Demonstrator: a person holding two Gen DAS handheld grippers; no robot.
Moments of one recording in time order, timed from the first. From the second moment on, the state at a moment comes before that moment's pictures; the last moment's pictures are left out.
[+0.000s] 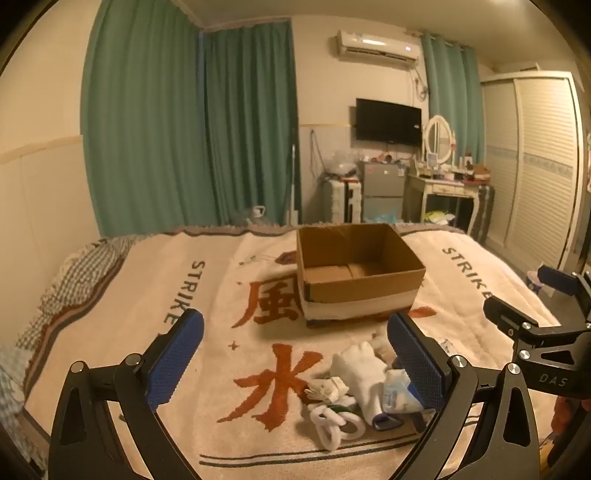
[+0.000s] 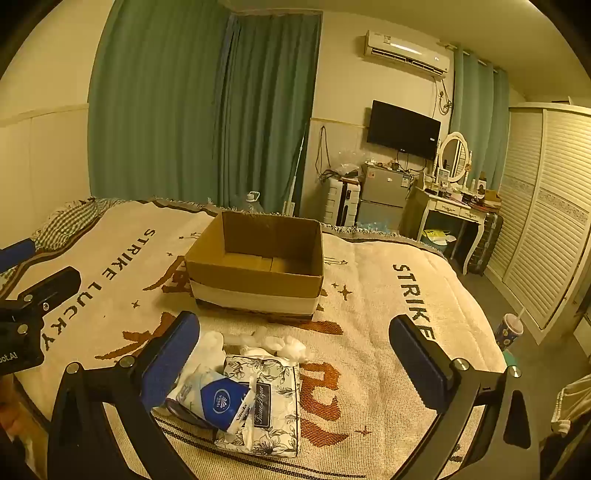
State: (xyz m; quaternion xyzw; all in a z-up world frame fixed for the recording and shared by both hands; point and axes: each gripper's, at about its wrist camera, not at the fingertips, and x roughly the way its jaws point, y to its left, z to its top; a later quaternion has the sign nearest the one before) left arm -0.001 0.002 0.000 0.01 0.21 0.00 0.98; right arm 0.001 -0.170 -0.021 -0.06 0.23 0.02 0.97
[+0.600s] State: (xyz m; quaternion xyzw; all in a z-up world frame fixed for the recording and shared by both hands) left arm 0.000 0.004 0.001 0.01 0.21 0.00 0.98; right arm 0.001 -0.175 -0.022 -0.05 0.23 0.02 0.97
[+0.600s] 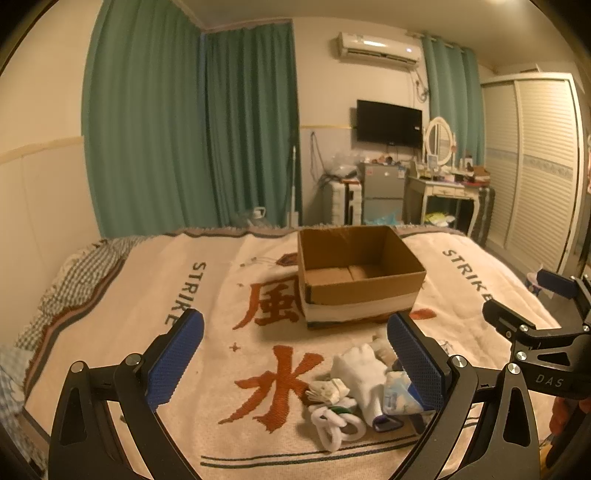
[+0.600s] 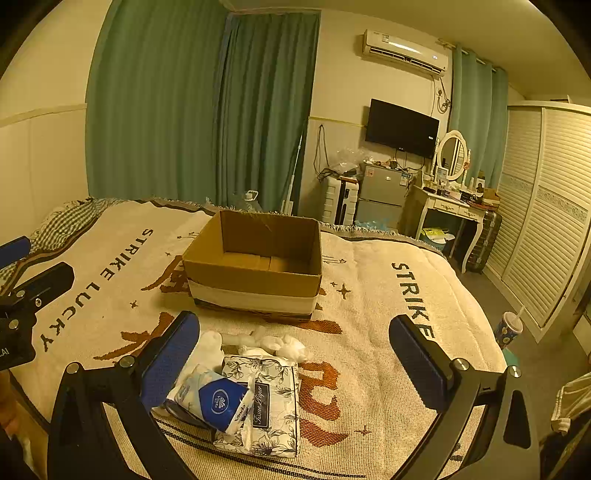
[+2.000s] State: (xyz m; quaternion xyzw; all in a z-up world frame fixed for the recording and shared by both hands) left arm 0.000 0.002 -0.002 0.02 0.22 0.00 0.98; right arm 0.002 -0.177 -0.024 -0.05 0.24 0.01 0.97
